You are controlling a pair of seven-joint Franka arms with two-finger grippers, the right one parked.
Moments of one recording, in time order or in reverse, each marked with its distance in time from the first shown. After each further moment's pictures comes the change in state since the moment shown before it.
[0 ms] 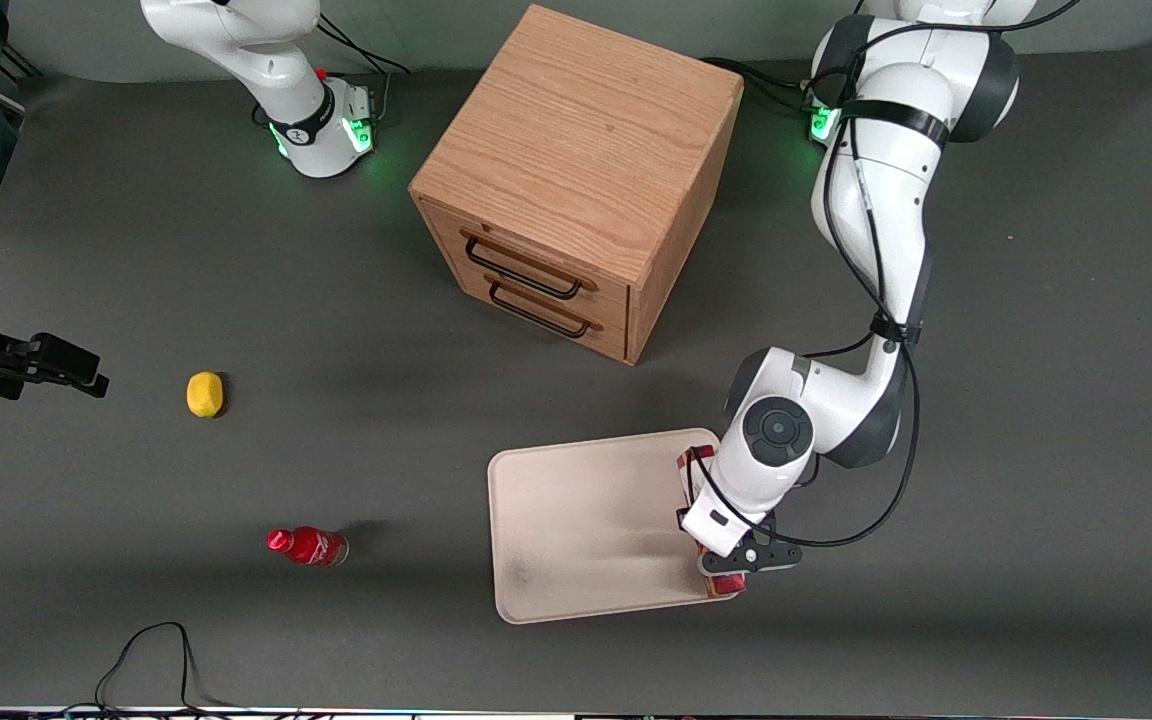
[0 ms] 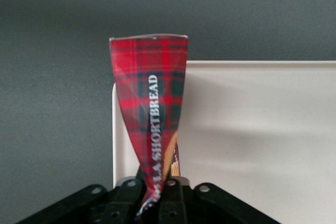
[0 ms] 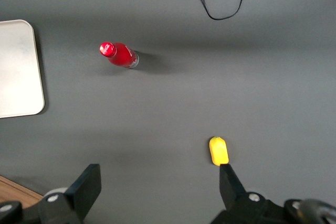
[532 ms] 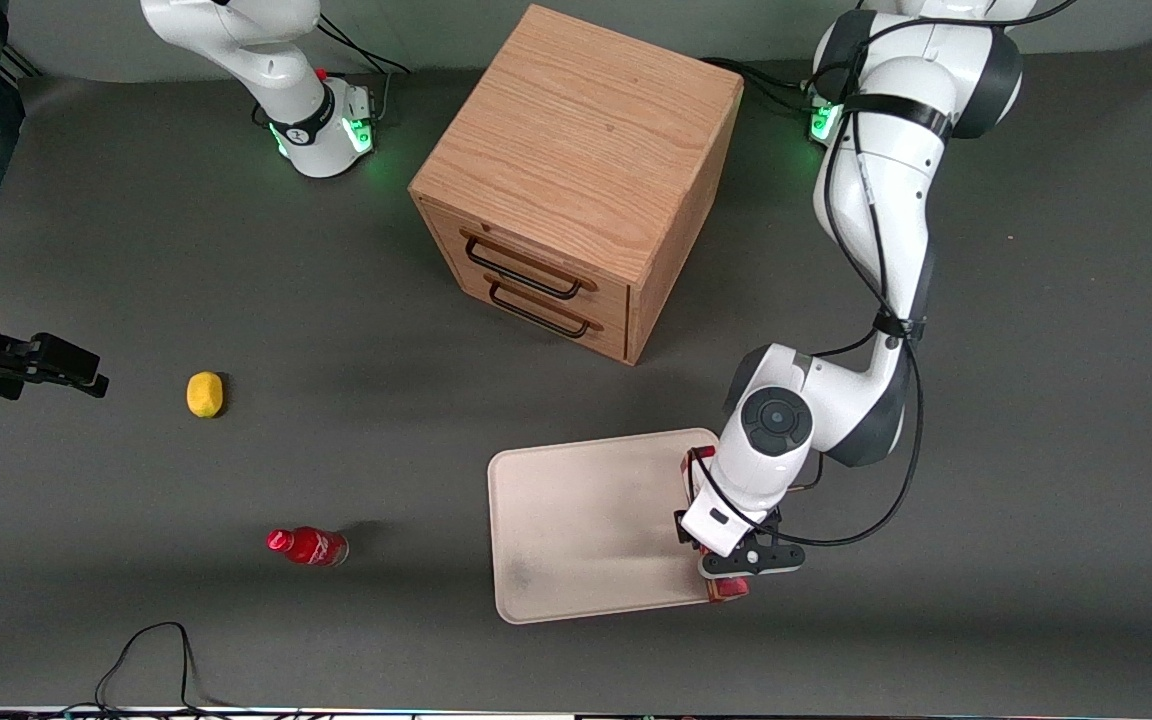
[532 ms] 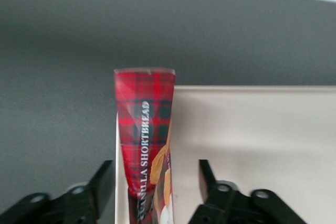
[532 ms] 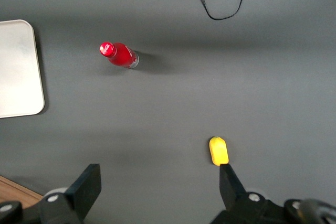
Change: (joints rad) arm 0.002 -0.049 0.000 -0.014 0.044 0.041 -0.057
